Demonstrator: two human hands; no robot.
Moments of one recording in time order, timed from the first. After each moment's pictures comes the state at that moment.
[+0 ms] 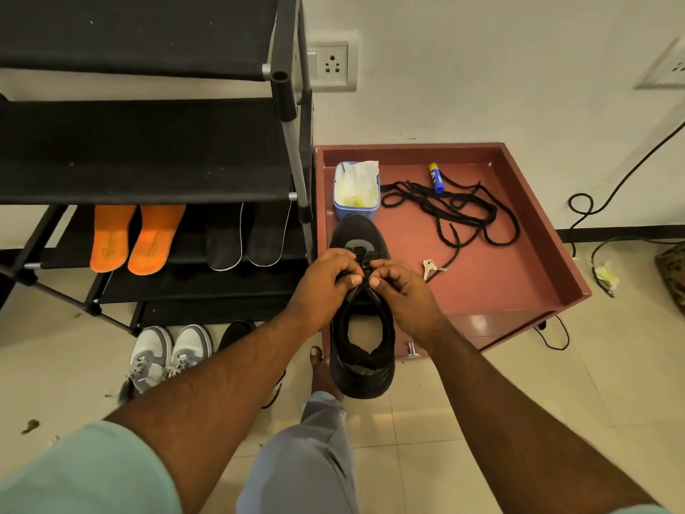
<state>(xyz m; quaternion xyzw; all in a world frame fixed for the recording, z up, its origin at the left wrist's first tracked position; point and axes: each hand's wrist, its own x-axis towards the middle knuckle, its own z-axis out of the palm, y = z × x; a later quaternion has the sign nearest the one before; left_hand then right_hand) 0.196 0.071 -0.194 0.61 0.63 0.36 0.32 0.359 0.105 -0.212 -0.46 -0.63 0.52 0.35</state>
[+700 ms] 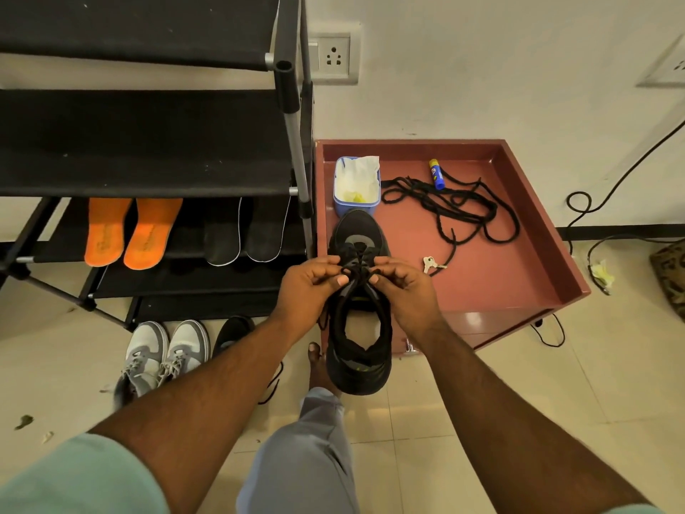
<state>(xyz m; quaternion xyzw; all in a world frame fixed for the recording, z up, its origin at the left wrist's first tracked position) 0.185 0.055 -0.207 0.44 0.61 0.49 0.45 0.353 0.102 -0.217 -0.48 -0.54 0.56 0.42</state>
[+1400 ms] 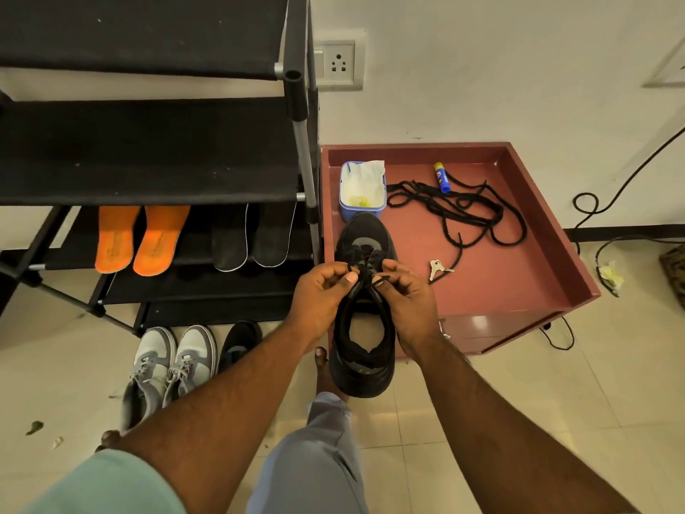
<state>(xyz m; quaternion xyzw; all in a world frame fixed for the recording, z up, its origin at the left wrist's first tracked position) 0.196 0.053 -0.201 0.37 0.61 0.51 0.48 0.338 0.094 -0.225 -0.51 -0.50 0.55 0.44</state>
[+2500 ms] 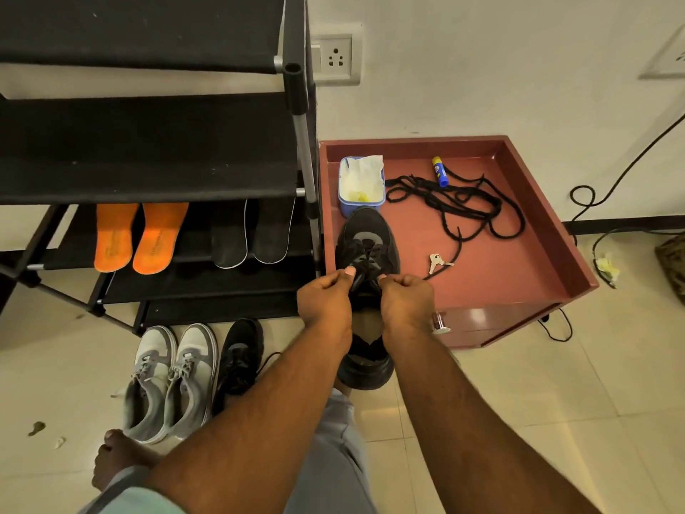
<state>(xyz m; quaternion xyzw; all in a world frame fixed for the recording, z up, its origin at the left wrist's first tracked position) 0.234 0.053 -0.186 0.08 0.70 0.55 0.44 0.308 0.075 -0.188 -0.71 -0.32 0.48 0.41</state>
